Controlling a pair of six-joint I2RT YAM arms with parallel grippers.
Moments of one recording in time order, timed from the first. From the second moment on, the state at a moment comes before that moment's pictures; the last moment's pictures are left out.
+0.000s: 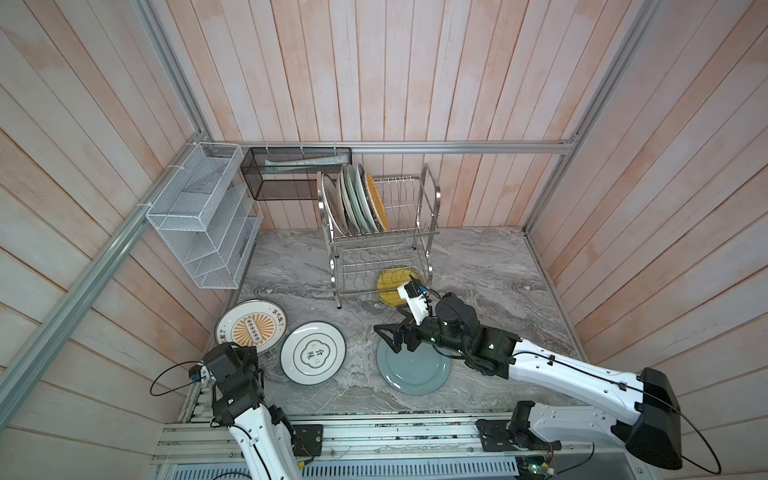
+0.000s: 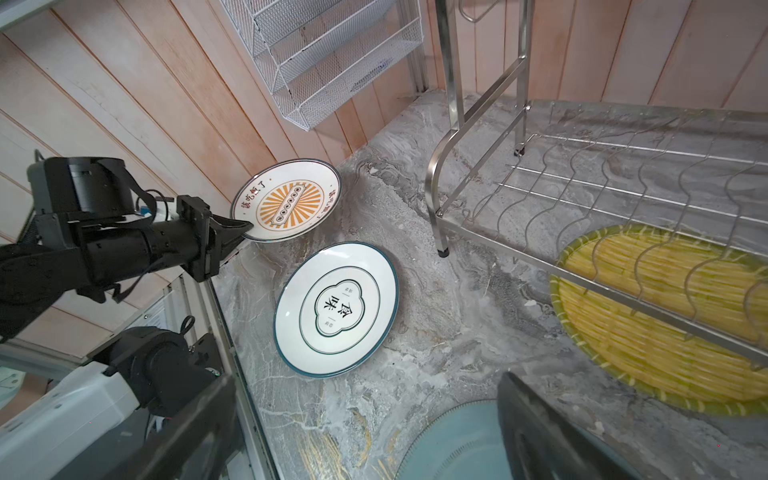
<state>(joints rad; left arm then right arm) 0.65 0.48 0.37 -0.57 0.17 -1.08 1.04 1.16 0.86 -0.03 -0.03 0.35</state>
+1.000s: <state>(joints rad) 0.12 0.64 0.79 -0.90 0.29 -1.25 1.07 1.38 0.74 0.44 -0.06 -0.62</state>
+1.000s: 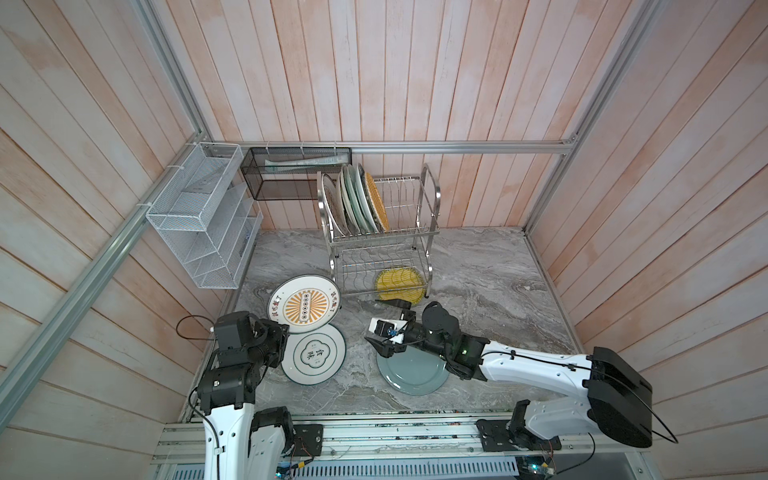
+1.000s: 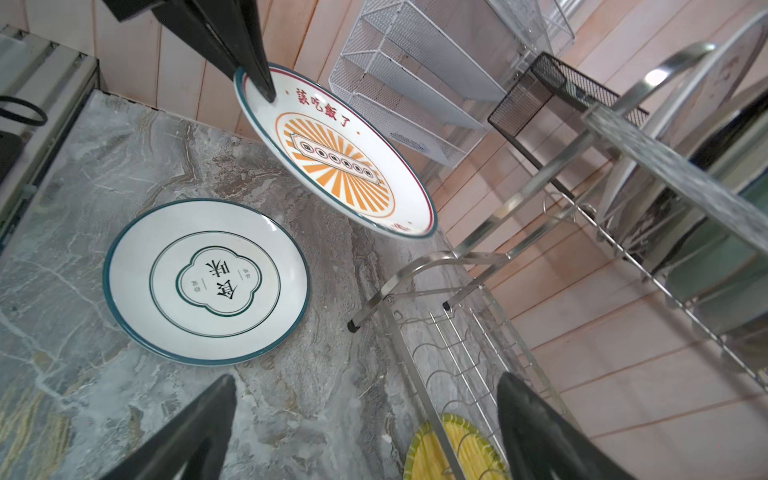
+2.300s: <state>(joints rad) -0.29 0.85 0.95 -0.91 0.05 -1.41 1.12 1.62 0.99 0.36 -0.13 -0.95</state>
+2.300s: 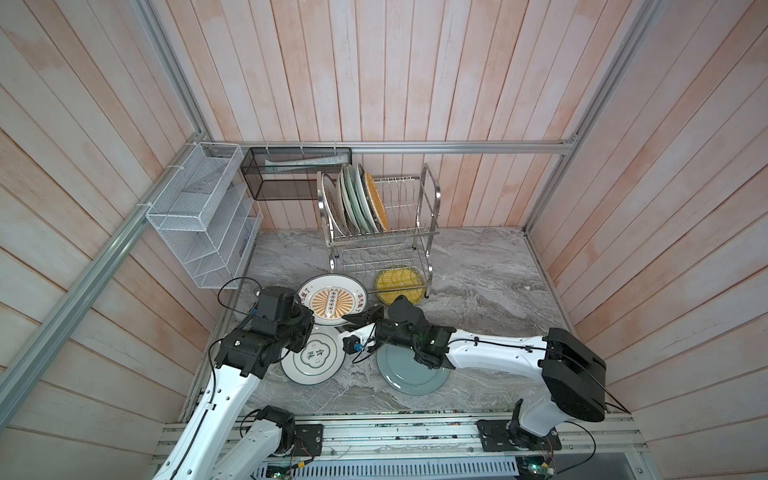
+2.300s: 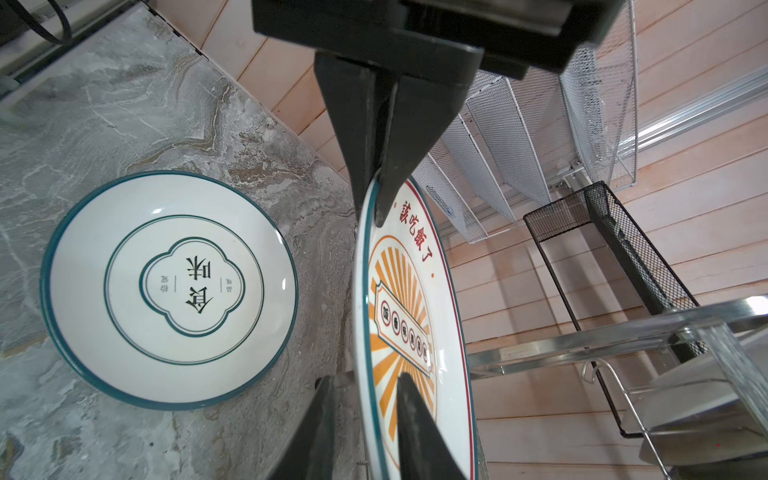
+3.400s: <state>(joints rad) -0.30 0.84 0.95 -0.94 0.02 -1.39 1.18 1.73 1.15 0.18 0.01 -0.94</state>
